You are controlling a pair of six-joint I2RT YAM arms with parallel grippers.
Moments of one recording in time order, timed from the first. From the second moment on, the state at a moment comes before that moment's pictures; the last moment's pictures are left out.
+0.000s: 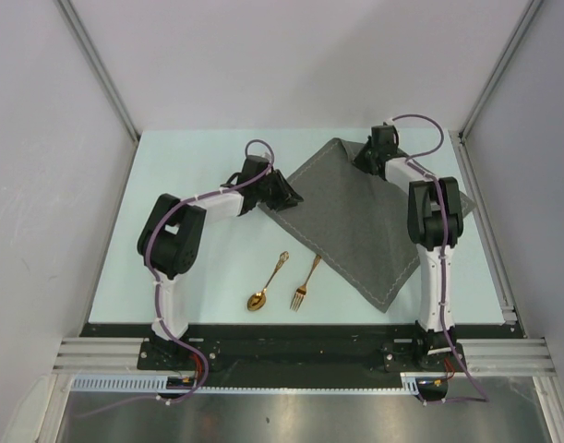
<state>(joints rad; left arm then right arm) -0.45 2.03 1.31 0.04 0.35 -0.94 0.15 2.31 1.76 -0.09 -0.04 0.72</state>
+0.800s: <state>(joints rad) -0.45 1.98 1.20 0.04 0.37 -0.94 0.10 2.90 2.57 0.05 0.02 0.91</state>
